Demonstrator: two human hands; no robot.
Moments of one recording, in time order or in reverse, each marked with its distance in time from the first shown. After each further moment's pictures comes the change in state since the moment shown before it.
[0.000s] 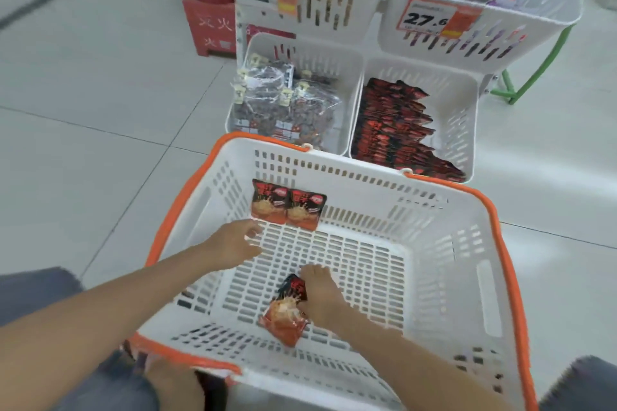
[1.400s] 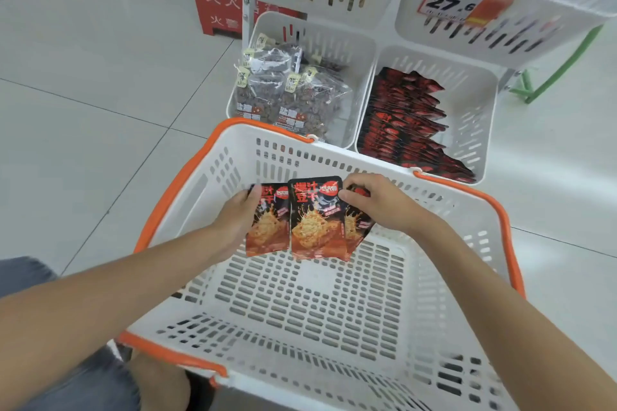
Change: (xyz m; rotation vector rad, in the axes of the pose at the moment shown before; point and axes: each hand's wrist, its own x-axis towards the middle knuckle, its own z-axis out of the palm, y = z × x) left_hand 0.003 0.043 0.007 -0.842 0.261 -0.179; right_hand -0.033 0.022 -0.194 0.292 0.283 -0.405
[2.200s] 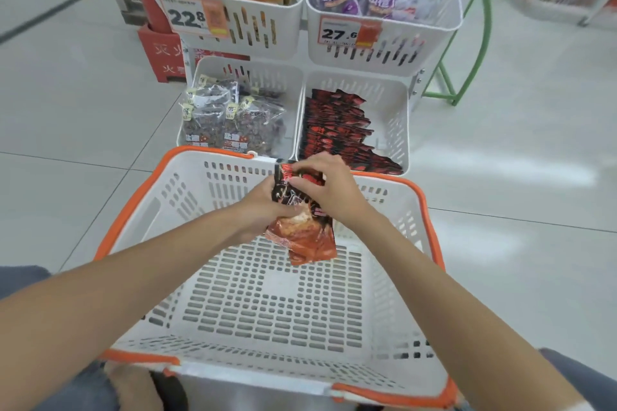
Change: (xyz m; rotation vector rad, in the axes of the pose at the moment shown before) left_hand -0.035 0.070 0.092 0.020 -0.341 0.163; right_hand -0.043 -0.024 -0.017 -0.010 0.485 -0.075
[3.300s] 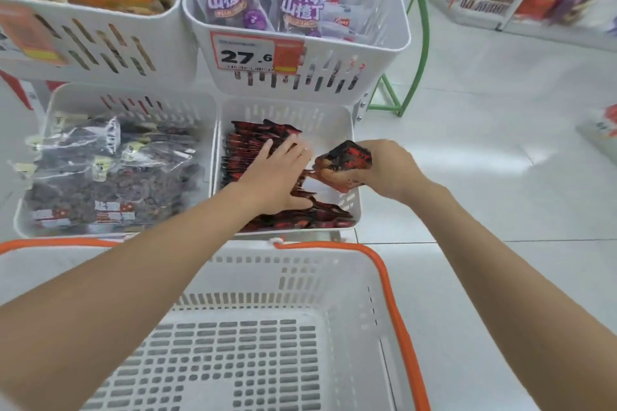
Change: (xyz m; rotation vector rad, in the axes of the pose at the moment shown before) left_hand 0.209 0.097 0.088 1.582 -0.071 0.722; right_hand 0.091 0.132 -0.167 -0.433 0.025 0.276
